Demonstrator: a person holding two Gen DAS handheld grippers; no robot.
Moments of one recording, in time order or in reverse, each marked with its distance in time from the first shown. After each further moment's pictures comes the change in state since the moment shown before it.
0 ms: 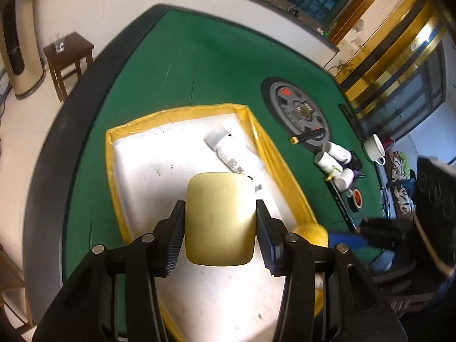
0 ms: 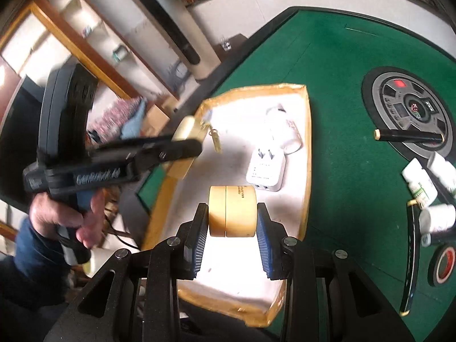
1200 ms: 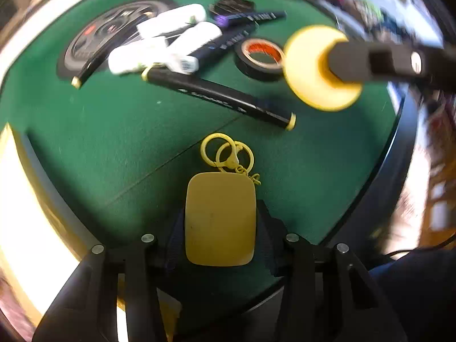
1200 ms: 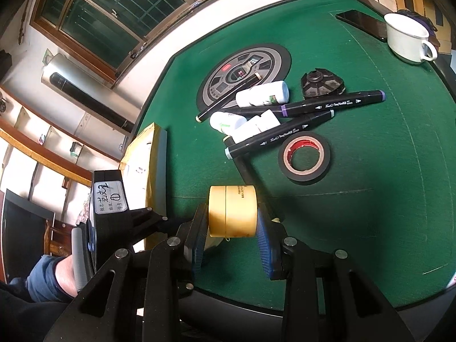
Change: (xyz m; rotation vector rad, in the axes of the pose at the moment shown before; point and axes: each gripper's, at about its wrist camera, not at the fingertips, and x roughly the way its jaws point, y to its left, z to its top) left arm 0.089 -0.250 -0.119 0.616 0.324 0.028; right arm -0.152 -0.170 -0.136 0.489 -0.264 -0.067
